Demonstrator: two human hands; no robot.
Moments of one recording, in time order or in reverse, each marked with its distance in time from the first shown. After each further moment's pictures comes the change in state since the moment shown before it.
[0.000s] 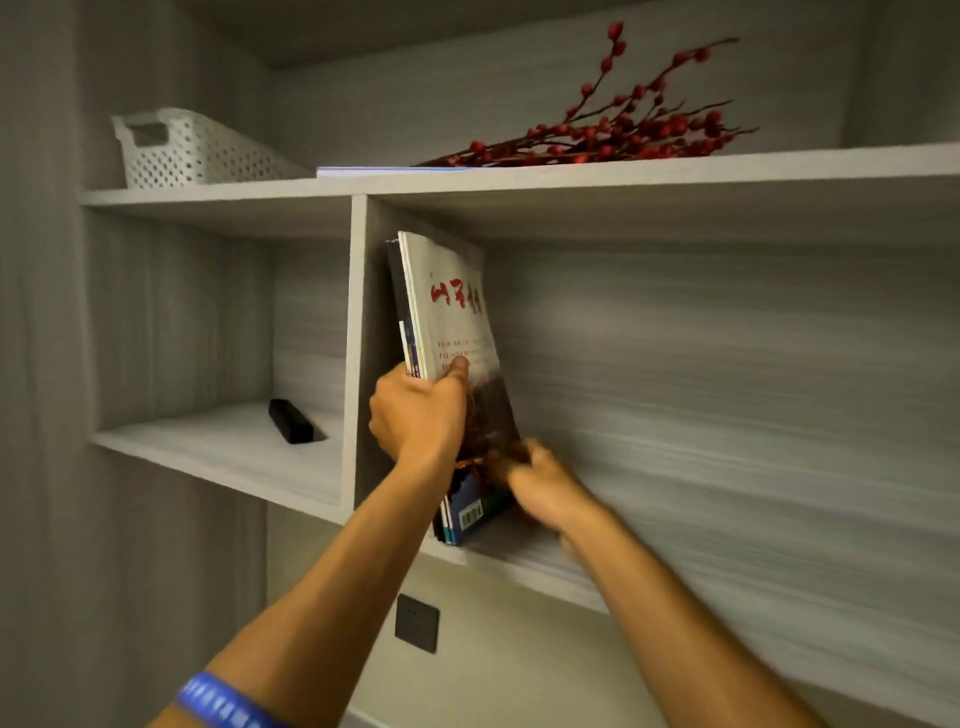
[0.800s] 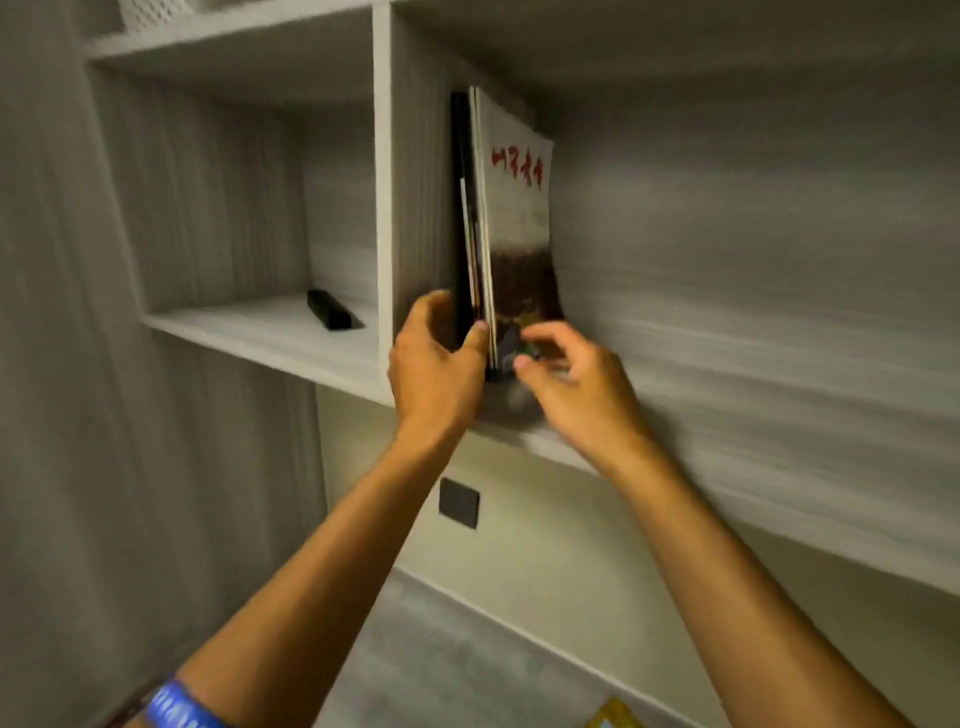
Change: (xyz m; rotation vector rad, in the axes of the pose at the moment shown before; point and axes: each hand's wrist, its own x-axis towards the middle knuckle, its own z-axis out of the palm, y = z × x) left_hand -0.019 -0.067 -0.033 0.090 -0.181 0.208; right_hand -0.032 0.005 0.016 -0.176 0.202 -0.421
